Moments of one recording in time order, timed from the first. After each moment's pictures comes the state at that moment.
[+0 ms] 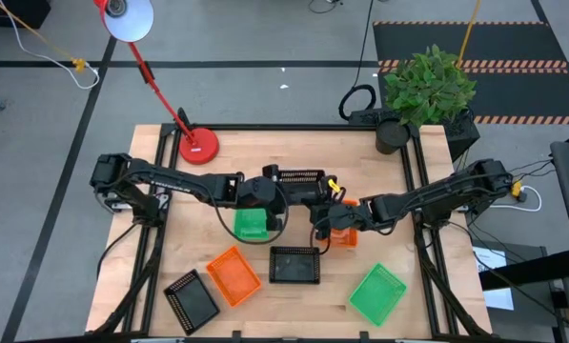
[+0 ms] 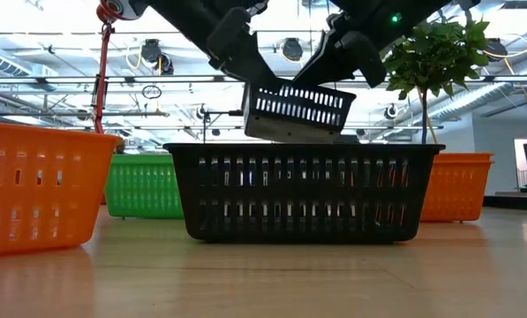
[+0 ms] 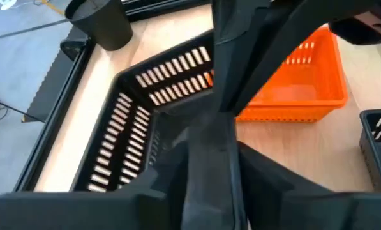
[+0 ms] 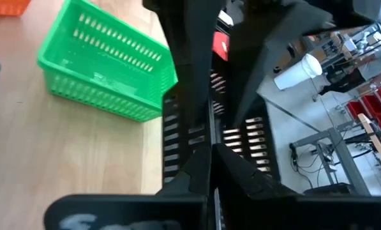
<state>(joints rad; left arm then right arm) -0.05 1.62 1.13 -0.14 -0.26 0.16 0.22 1.45 0.87 0.01 0.61 -0.36</state>
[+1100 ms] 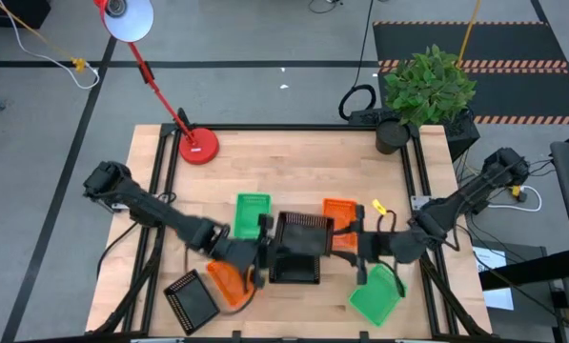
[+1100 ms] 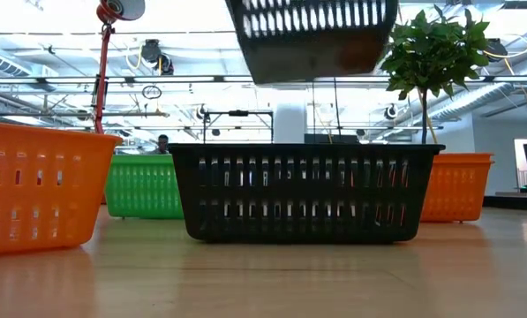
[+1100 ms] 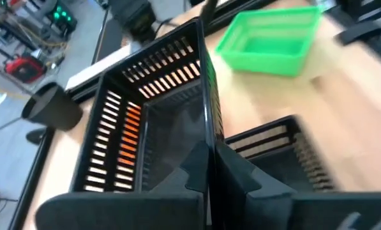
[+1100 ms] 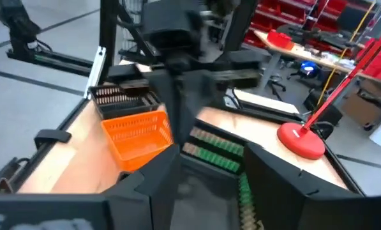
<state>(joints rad) -0.47 1.62 1.17 -0.10 -0.47 0.22 0.61 1.17 0.87 0.01 0.63 -0.04</state>
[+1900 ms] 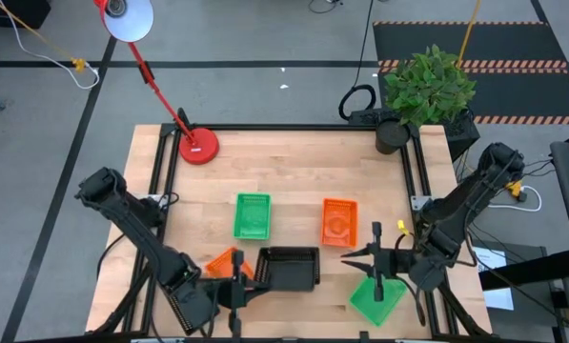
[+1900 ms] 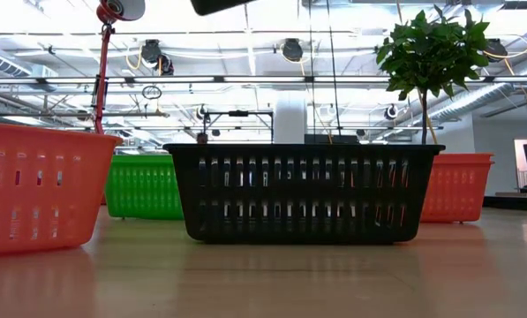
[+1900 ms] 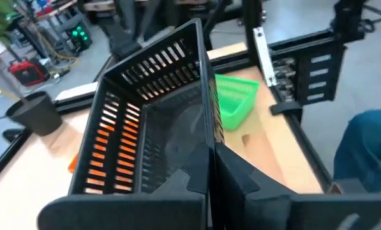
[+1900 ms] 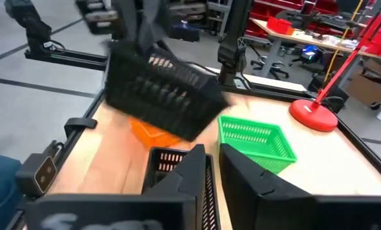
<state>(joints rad) -0.79 1.64 1.17 0.02 -0.77 -0.07 0.85 1.16 0.78 -0.03 0.86 0.18</state>
